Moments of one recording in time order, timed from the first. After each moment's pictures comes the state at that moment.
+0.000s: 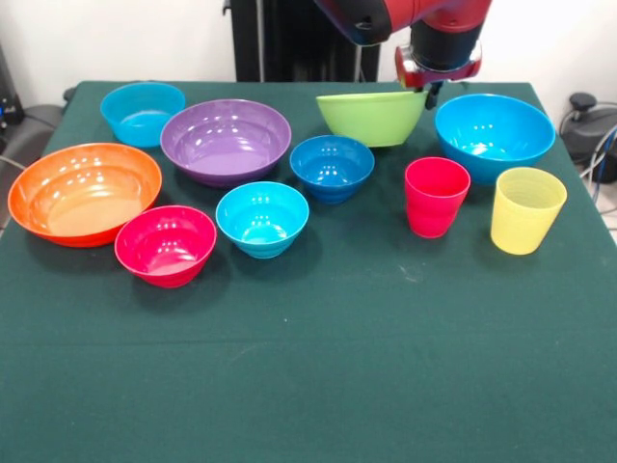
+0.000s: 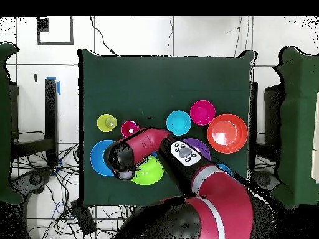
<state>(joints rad) -0.43 -0.49 0.59 1.86 -0.64 0.83 2.15</state>
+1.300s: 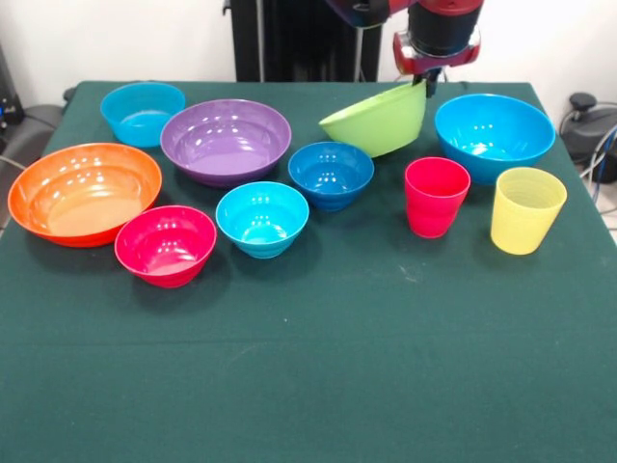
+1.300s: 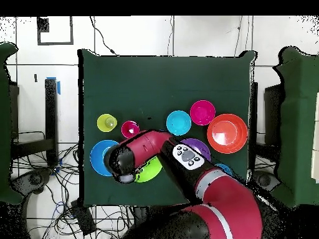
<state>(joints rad) -0.46 -0.54 0.62 1.92 -0.64 0.83 2.15</state>
